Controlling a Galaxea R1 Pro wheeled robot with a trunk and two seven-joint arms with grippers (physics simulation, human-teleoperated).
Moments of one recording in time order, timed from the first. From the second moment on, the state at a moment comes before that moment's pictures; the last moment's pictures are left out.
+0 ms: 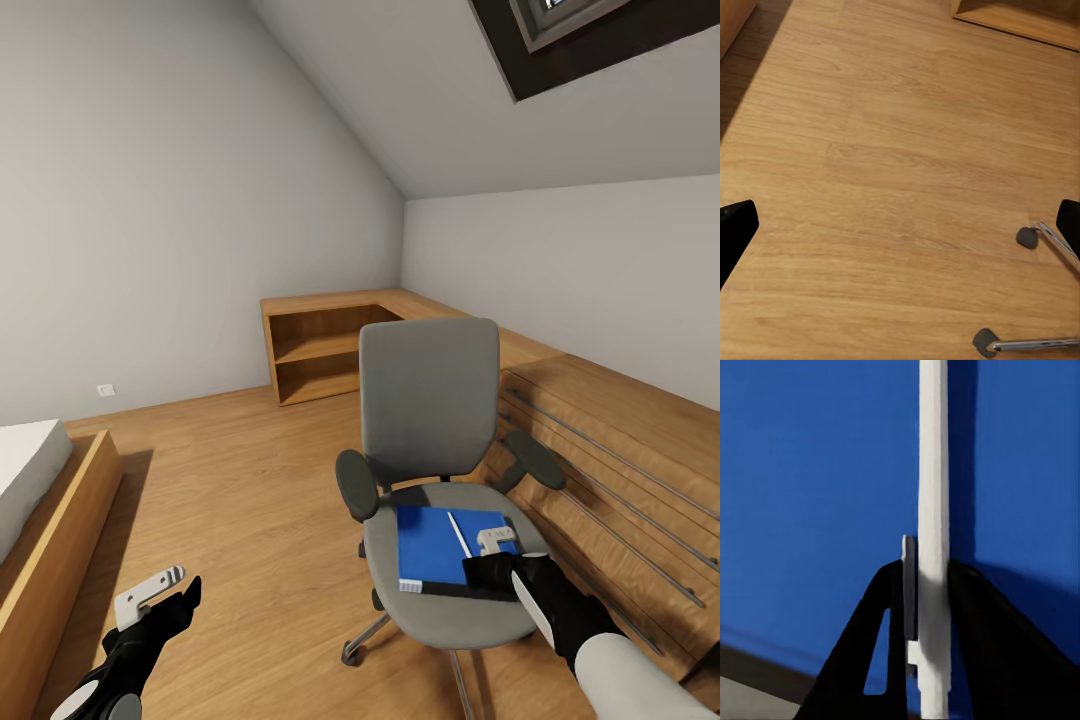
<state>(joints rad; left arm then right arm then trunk) 0.05 0.01 0.11 -1.62 0.41 0.37 0.32 -0.63 -0.12 0.10 -0.56 -0.01 0.42 0.29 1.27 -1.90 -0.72</state>
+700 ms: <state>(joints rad) 0.05 0.01 0.12 -1.62 0.41 0.37 0.32 -0.63 -0.12 0.10 -0.54 0.00 0.42 0.29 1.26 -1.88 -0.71</state>
